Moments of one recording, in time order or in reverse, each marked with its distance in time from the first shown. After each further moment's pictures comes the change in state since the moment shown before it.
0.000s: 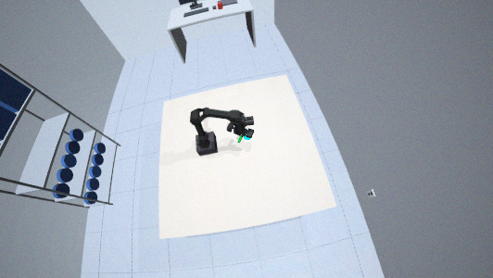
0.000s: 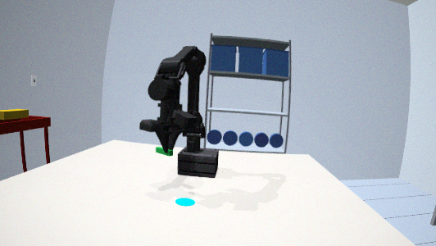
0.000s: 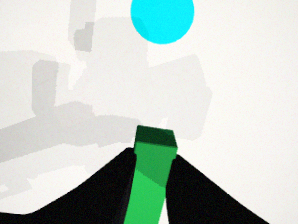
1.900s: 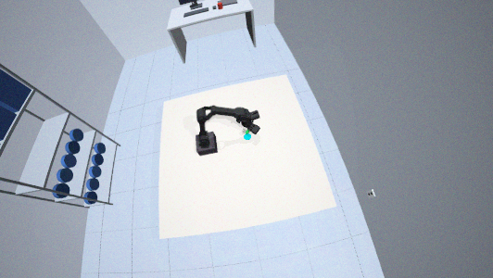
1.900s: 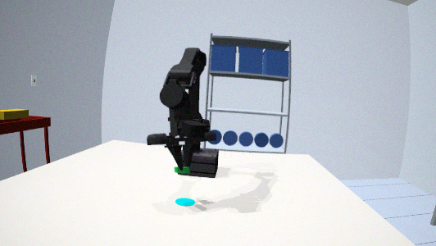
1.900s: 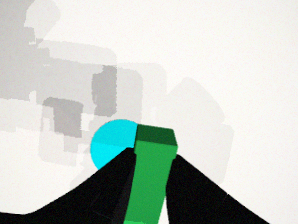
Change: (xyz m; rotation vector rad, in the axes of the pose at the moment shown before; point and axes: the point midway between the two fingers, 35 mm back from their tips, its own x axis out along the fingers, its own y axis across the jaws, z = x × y) arm 0.025 -0.026 0.090 0.328 -0.242 -0.022
